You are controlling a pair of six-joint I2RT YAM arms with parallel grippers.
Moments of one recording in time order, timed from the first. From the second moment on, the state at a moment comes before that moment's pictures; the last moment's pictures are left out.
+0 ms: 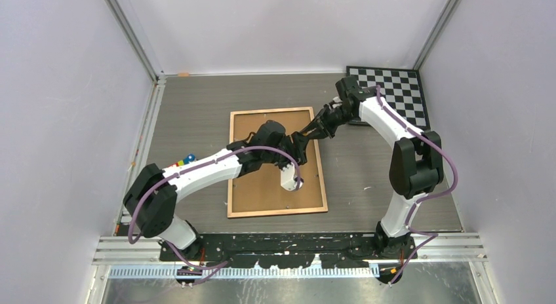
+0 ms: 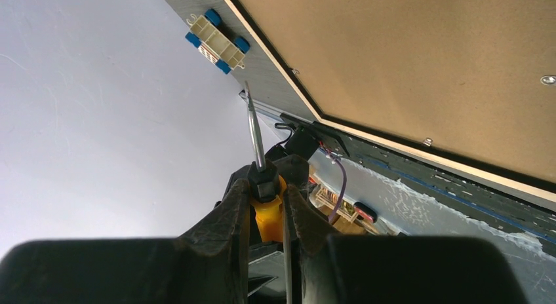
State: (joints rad) left arm -0.85 1.52 1.05 -0.15 0.29 1.95; right arm 0.29 1.81 1.48 -0.86 -0.80 1.01
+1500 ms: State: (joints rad) left arm -0.38 1.35 1.48 -0.56 0.50 0.25; right arm 0.15 1.82 1.79 -0.88 -0.70 0.25
